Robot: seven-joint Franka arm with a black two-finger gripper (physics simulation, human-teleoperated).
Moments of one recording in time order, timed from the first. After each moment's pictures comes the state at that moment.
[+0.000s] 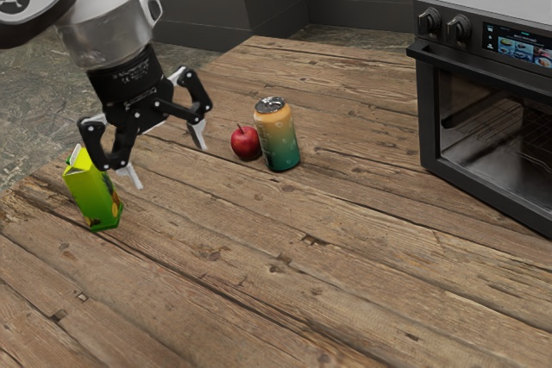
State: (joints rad) arm -0.06 -0.21 0.06 -1.56 -0.05 1.40 -1.30
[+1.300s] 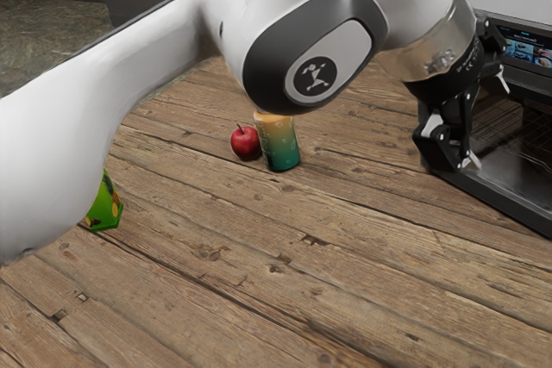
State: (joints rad) arm -0.08 0.31 -0.51 -1.14 0.29 1.96 -2.12
